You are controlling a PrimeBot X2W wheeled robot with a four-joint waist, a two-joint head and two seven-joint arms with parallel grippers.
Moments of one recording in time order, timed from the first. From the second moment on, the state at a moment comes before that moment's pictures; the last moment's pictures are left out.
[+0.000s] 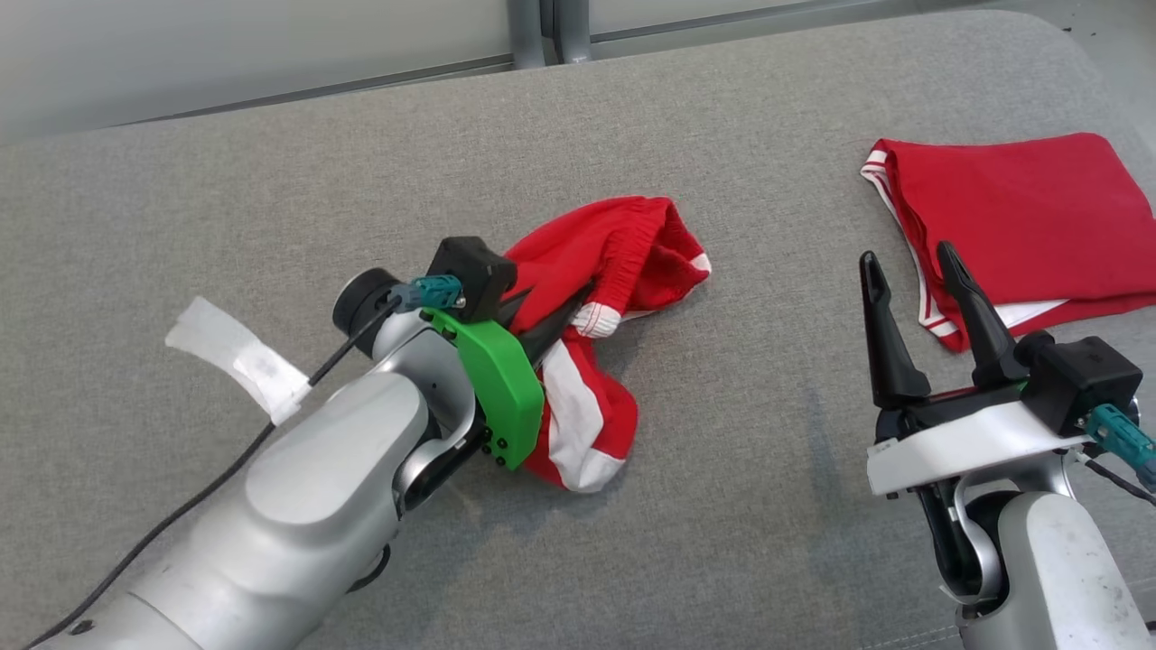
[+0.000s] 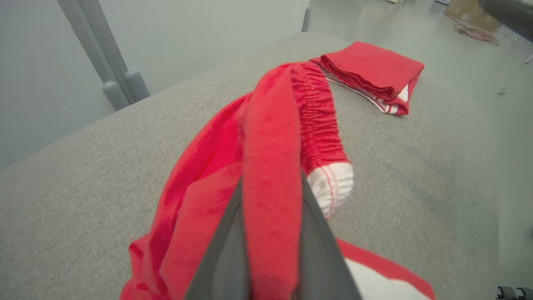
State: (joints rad) left arm -0.83 0.30 -1.03 0.44 -0.81 -0.13 0.02; right arm -0.17 -0.05 0.02 -0.07 0.19 0.13 -0.09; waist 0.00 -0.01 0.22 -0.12
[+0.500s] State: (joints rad) left arm -0.83 0.17 -1.07 0.83 -0.87 -0.13 -0.19; right arm -0.18 -0.05 0.09 -0.03 0.19 0.13 -0.09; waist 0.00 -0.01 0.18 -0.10
